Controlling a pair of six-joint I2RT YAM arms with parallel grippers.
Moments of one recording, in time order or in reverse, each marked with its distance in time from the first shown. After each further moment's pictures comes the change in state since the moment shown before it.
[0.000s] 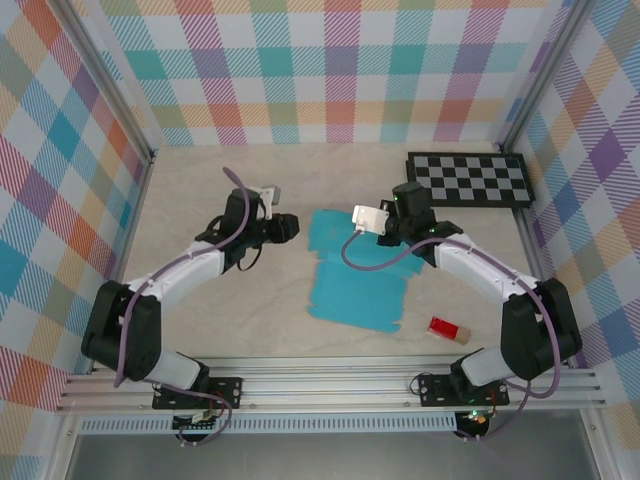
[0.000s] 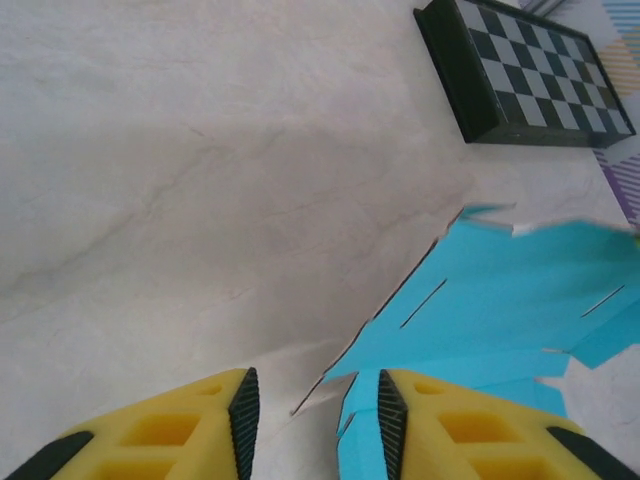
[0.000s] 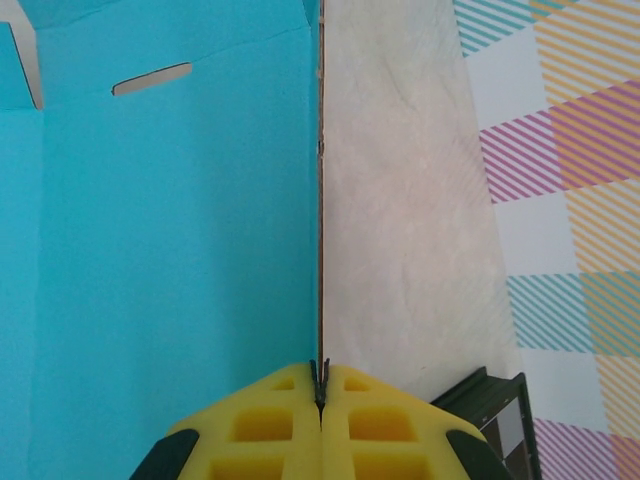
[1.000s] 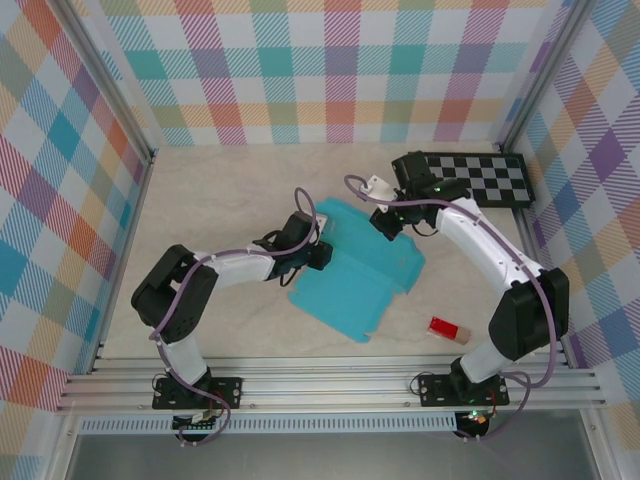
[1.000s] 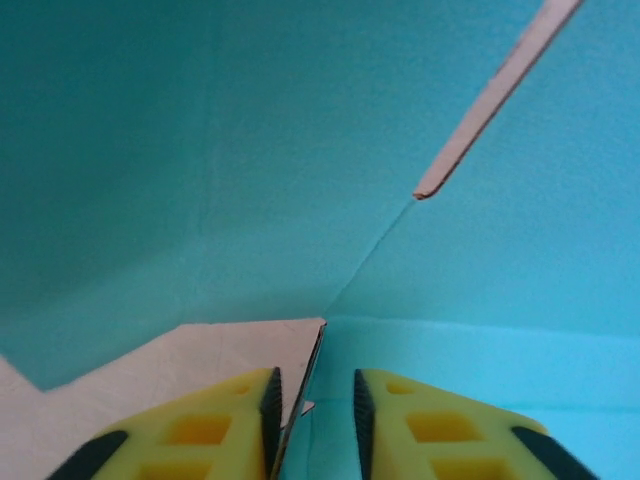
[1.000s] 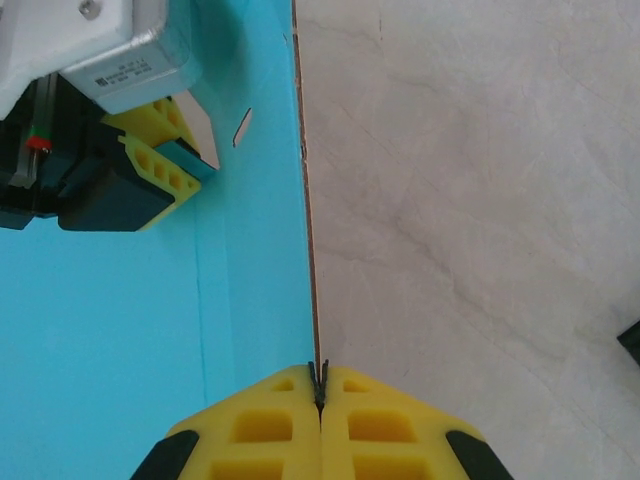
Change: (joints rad) left arm -0.269 0.289 0.015 0.100 -0.233 0.123; right arm -0.040 0.120 0.423 -0.634 -0.174 0.592
